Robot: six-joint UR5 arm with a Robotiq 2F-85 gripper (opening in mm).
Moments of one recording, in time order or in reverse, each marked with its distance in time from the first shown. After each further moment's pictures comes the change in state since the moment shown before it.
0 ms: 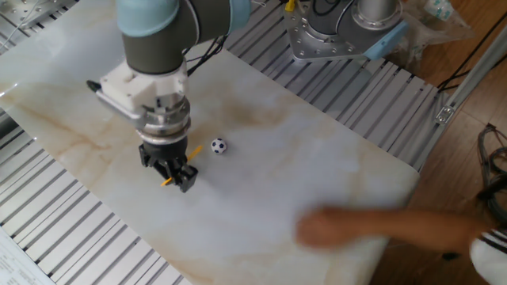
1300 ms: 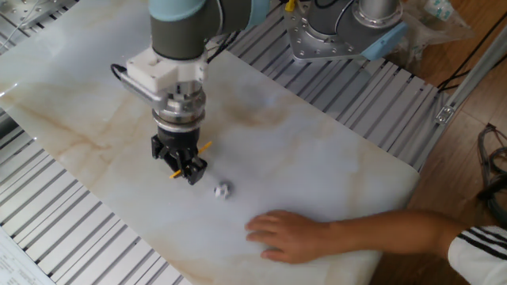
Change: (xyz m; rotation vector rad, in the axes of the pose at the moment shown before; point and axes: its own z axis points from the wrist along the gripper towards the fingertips) arm 0.016 0.015 0.008 0.013 -0.077 0.069
